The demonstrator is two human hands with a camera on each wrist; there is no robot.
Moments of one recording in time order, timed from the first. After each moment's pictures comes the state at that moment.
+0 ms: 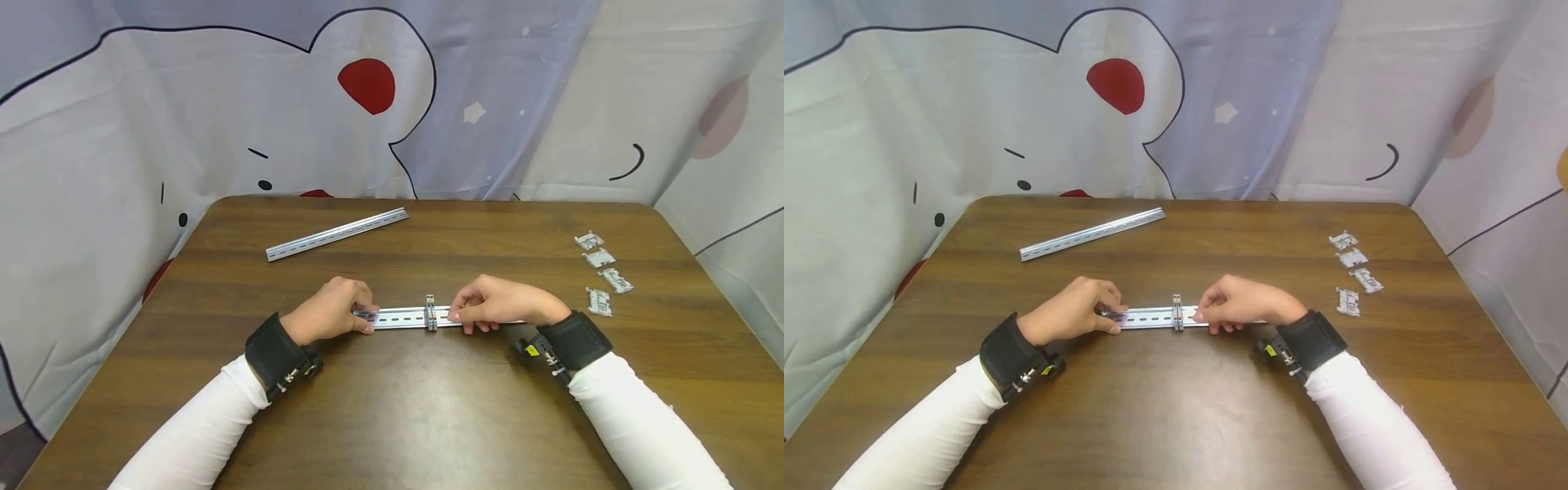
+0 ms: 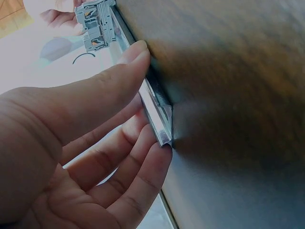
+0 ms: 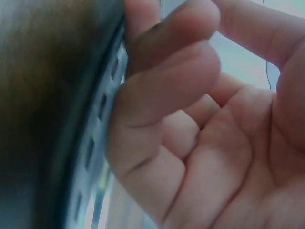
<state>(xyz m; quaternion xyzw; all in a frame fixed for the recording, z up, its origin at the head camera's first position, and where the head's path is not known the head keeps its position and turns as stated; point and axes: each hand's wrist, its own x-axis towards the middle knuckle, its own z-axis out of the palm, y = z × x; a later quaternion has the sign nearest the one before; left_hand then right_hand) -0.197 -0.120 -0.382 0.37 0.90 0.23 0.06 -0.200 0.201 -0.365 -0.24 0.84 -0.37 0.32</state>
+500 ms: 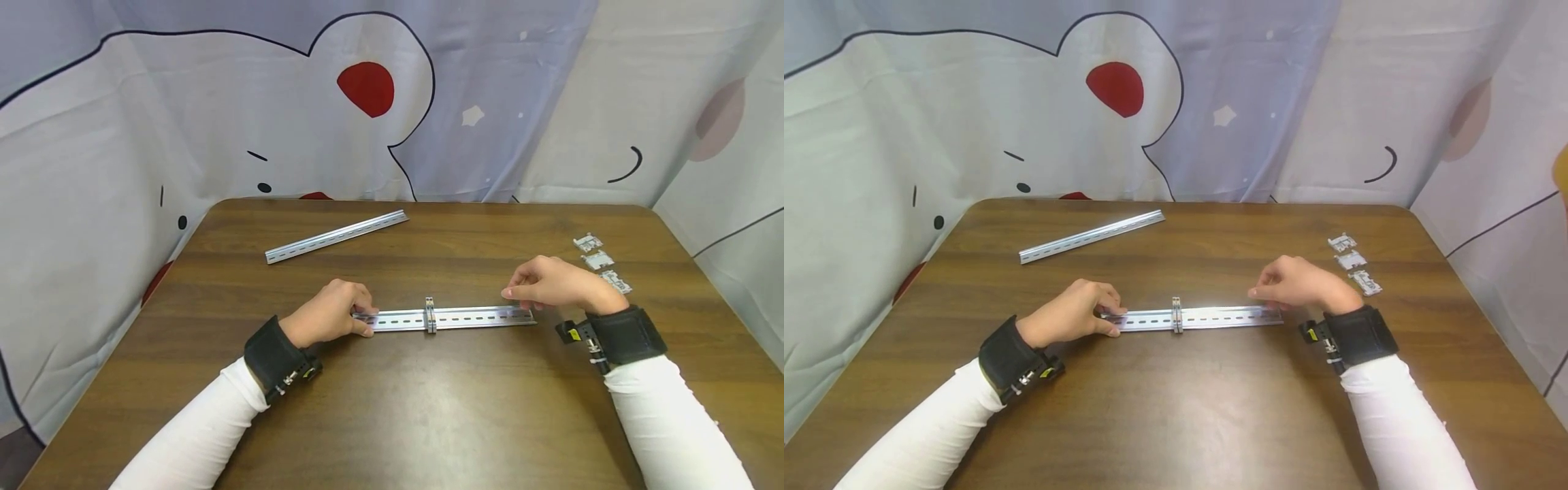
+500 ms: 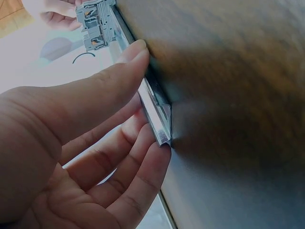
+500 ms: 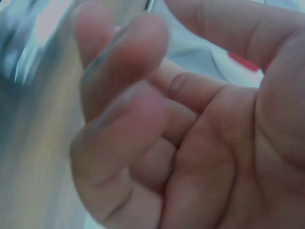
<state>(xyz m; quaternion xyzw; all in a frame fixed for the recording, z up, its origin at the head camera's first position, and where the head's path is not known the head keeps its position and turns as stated) -0.197 -0.120 -0.384 0.38 0.89 0.25 0.06 -0.206 0.271 -0.338 -0.16 0.92 -0.26 0.23</state>
